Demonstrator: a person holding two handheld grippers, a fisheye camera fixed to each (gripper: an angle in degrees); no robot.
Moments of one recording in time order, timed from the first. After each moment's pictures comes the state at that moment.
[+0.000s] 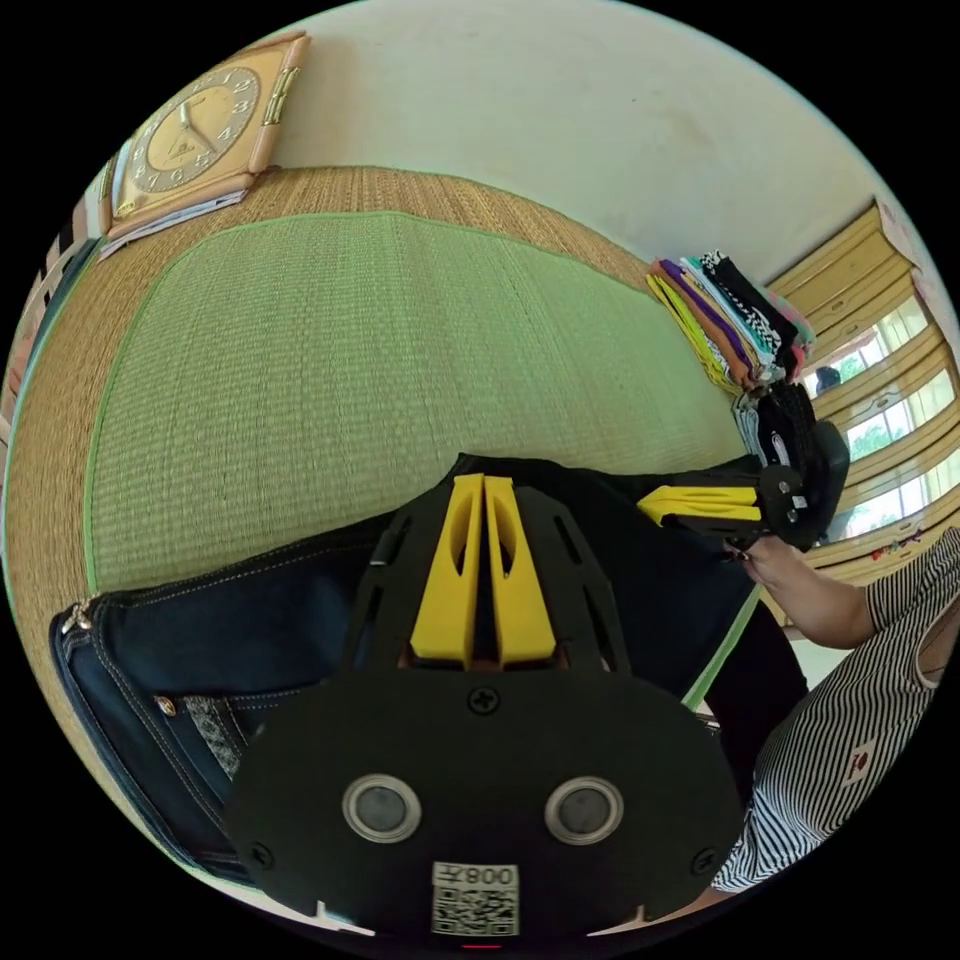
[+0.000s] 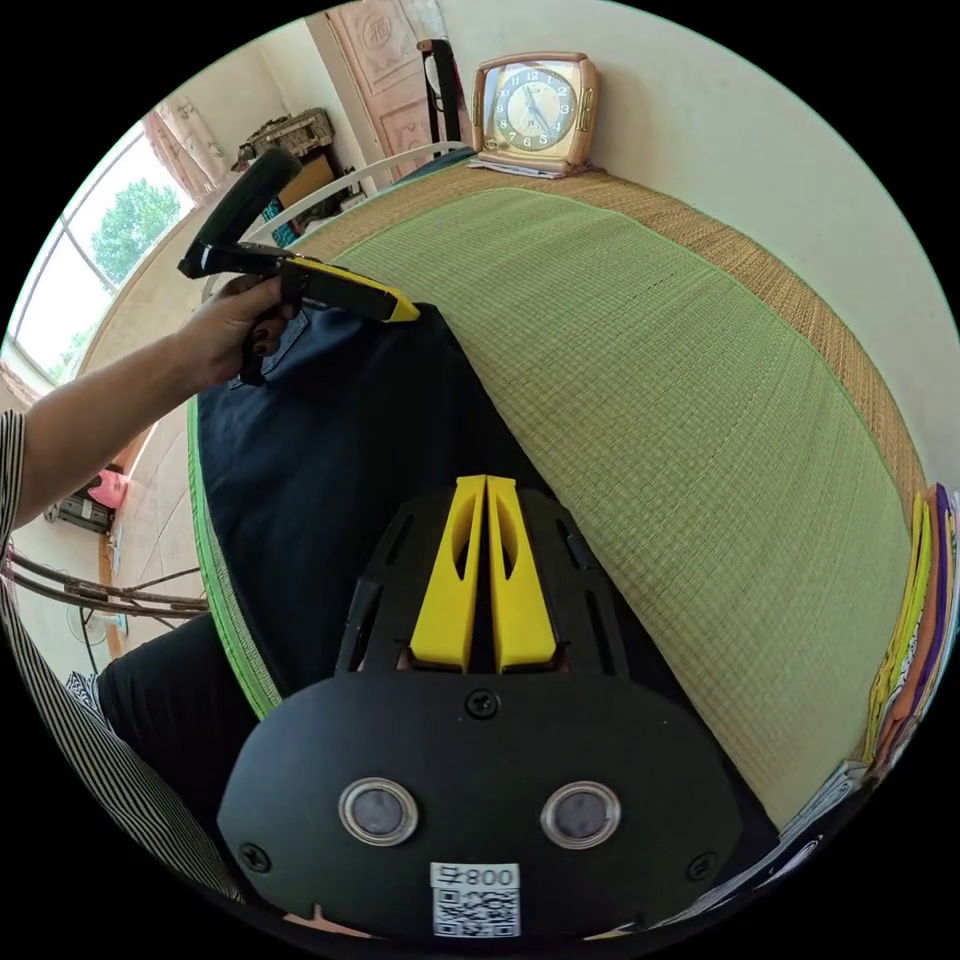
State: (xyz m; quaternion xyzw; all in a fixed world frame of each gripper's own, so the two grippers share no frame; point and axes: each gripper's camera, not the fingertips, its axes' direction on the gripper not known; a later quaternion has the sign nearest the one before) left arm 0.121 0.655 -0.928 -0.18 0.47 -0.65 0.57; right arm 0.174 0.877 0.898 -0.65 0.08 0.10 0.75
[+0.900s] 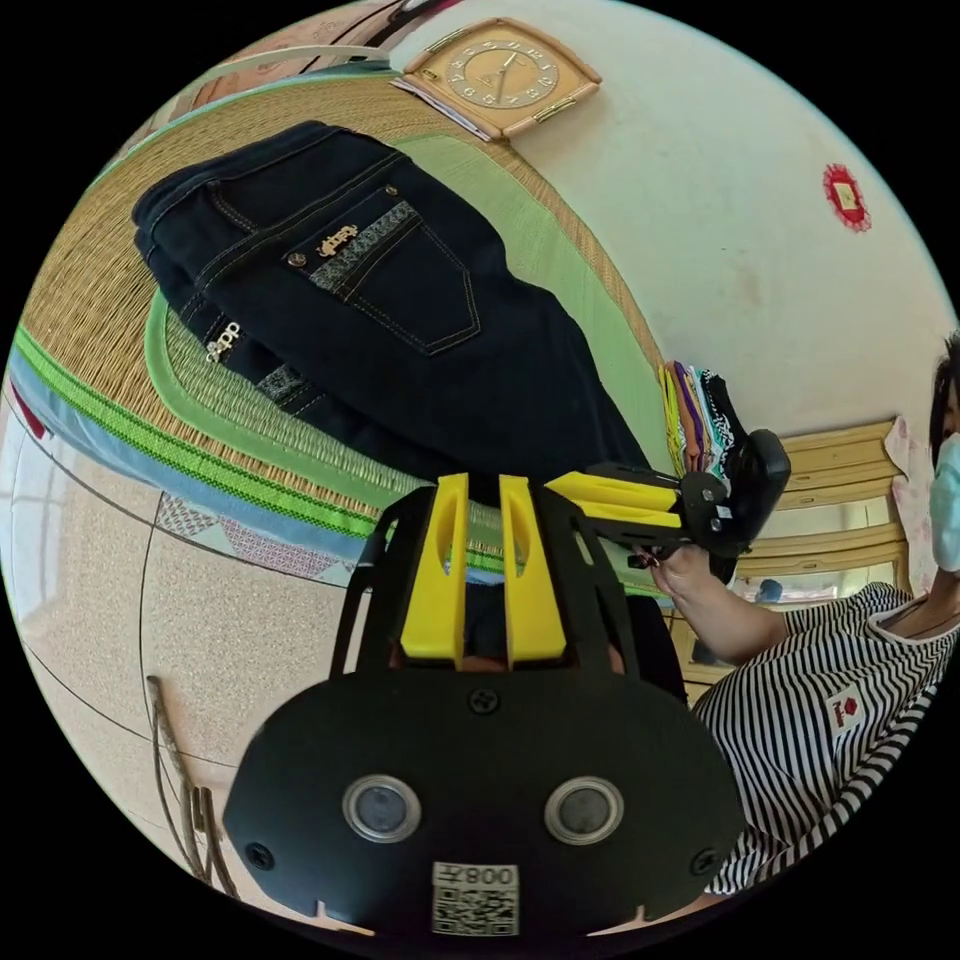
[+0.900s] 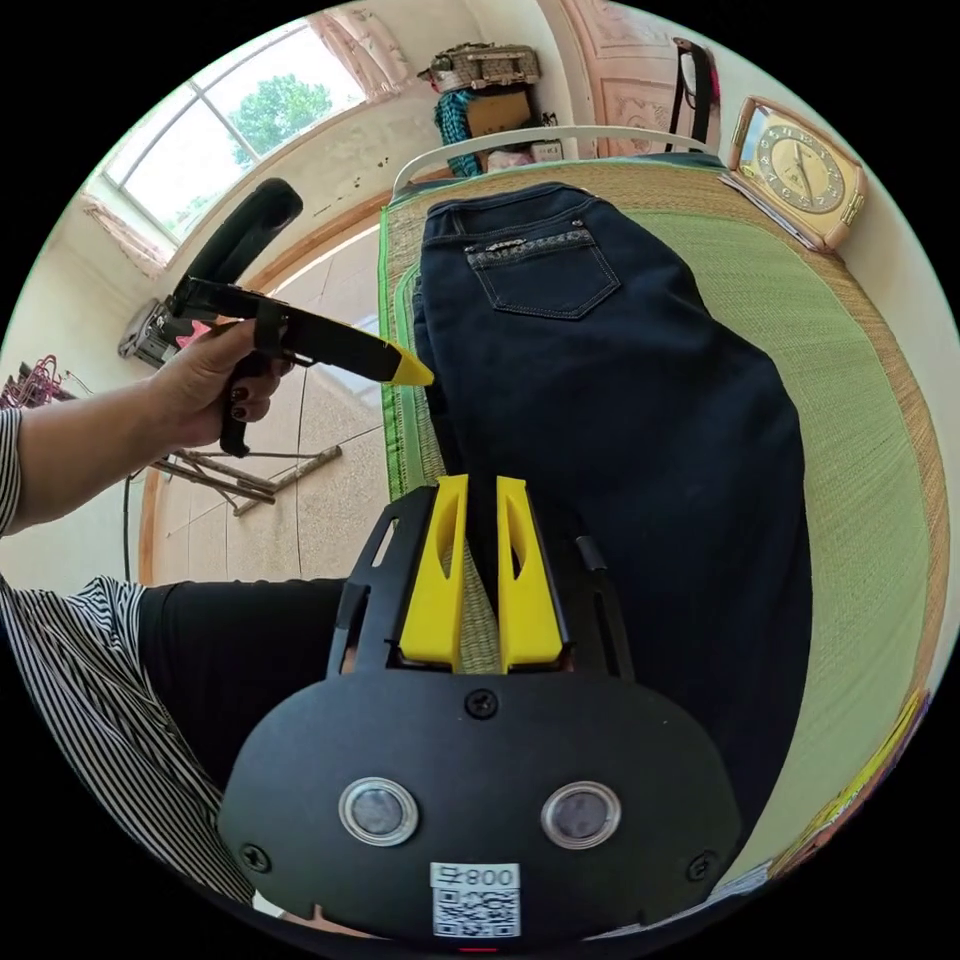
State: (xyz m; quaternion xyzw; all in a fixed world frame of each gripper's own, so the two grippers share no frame) left arm 0.278 0.722 -1.264 -0.20 0.41 -0.82 0.34; right arm -0.038 0.881 0.978 -0.69 -0.13 0.02 0.71
